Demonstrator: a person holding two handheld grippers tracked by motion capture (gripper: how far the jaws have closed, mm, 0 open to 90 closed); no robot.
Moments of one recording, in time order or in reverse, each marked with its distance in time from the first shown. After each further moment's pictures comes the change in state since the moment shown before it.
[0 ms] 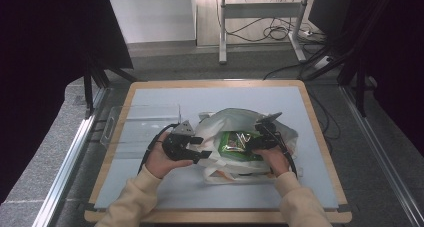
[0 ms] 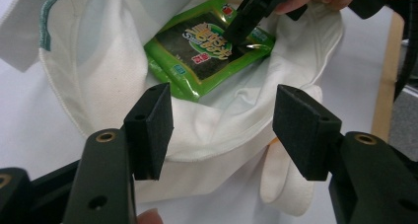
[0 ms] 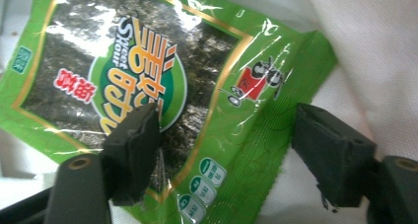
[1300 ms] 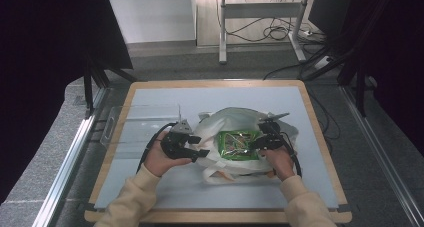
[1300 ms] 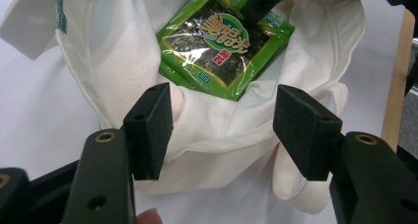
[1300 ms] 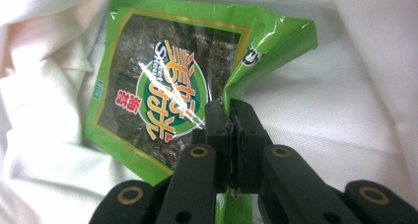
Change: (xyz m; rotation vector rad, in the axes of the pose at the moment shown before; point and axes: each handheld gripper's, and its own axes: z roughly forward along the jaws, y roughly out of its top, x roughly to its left) left arm 0.009 -0.004 0.001 0.019 0.004 -0.017; right arm -0.005 -0.007 -0.020 -0.091 0.174 -0.049
